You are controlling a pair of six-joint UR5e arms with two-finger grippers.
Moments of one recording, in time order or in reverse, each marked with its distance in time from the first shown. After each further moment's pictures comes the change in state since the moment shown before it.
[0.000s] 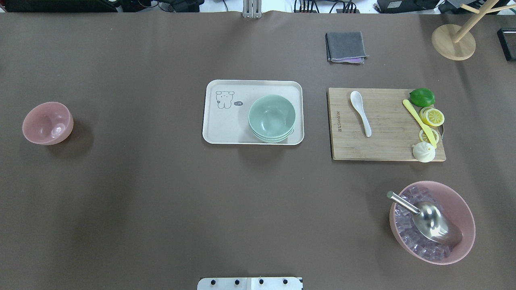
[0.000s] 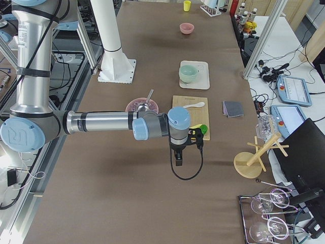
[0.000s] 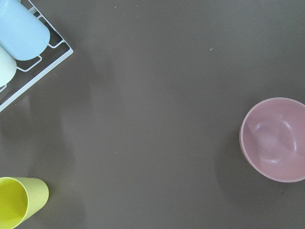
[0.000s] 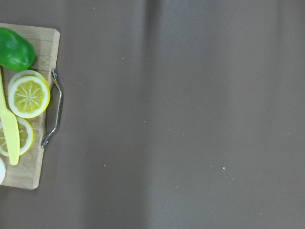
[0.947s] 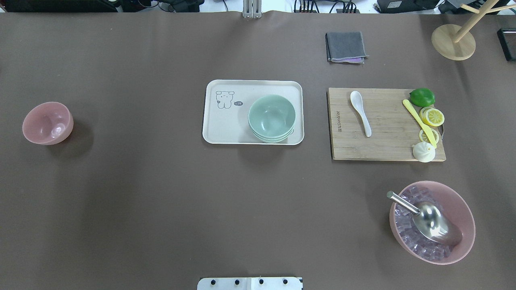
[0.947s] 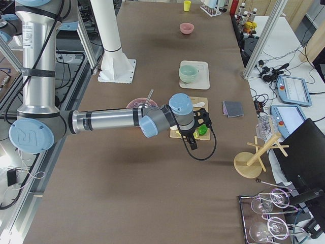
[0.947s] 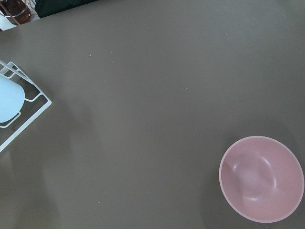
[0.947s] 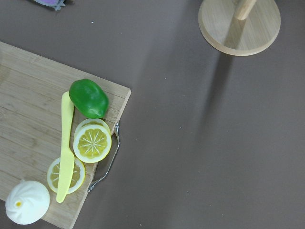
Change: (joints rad) left arm 0.046 -0.071 0.042 -0.134 -0.012 -0.034; right arm -0.055 0.049 0.003 0.238 -0.002 0.005
